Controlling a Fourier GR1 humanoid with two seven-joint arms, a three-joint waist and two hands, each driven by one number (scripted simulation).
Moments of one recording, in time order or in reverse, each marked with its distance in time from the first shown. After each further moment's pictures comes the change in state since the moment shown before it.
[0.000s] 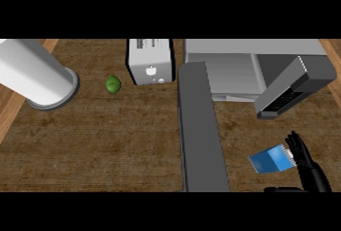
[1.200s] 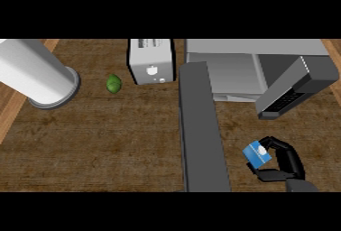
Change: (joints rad) left arm 0.030 0.002 0.032 0.015 0.076 -0.069 -0.008; right arm -0.286 -0.008 0.019 0.461 -0.003 -0.059 -0.162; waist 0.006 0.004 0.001
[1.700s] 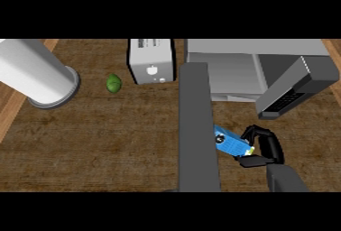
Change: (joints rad) left arm 0.014 0.007 0.005 0.002 0.039 -0.008 0.014; right arm -0.122 0.077 -0.007 0.061 0.011 -0.099 -0.024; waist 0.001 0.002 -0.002
